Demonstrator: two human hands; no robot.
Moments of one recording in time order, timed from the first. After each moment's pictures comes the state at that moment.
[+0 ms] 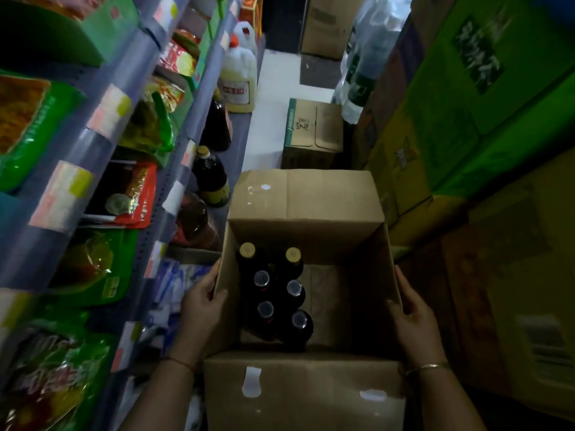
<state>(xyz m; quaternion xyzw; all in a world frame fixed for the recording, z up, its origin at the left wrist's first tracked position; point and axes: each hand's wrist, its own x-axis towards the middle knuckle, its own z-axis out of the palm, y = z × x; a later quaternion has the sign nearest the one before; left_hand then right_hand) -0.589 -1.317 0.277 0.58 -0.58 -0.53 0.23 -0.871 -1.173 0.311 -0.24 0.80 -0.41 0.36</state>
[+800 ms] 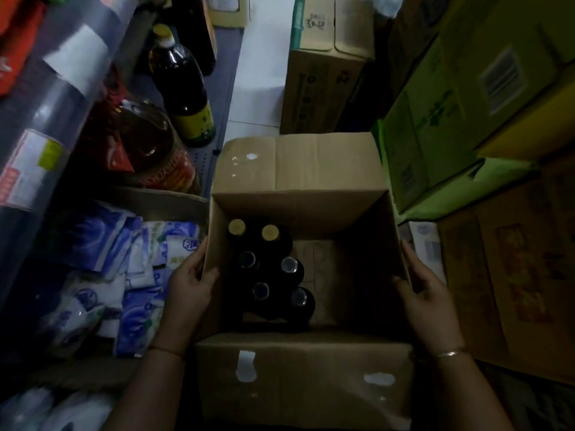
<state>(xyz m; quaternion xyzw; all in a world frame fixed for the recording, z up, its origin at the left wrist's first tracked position) -0.577 -1.316 0.037 0.60 -0.55 -0.53 0.24 -0.867 -1.168 0.069 -0.33 0.79 -0.41 0.31</state>
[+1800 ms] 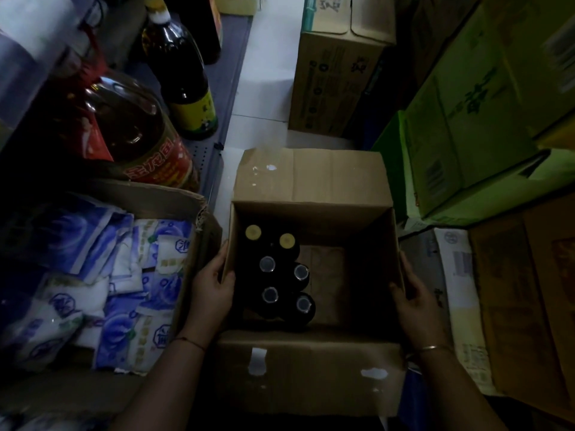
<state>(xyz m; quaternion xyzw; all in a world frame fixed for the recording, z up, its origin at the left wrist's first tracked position) -0.606 -1.321 -0.045 0.59 -0.56 -0.54 0.22 -0.883 -1.181 -0.020 -0.27 0.79 -0.40 0.37</state>
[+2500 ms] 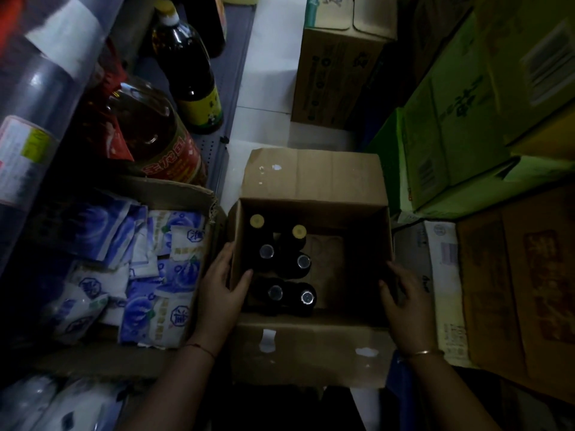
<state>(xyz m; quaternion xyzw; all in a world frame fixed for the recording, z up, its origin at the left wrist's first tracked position) -0.598 -1.290 -0.013 0.60 -0.59 -0.49 0.22 -0.866 -1.163 -0.001 -0.38 0.85 -0.29 0.23</state>
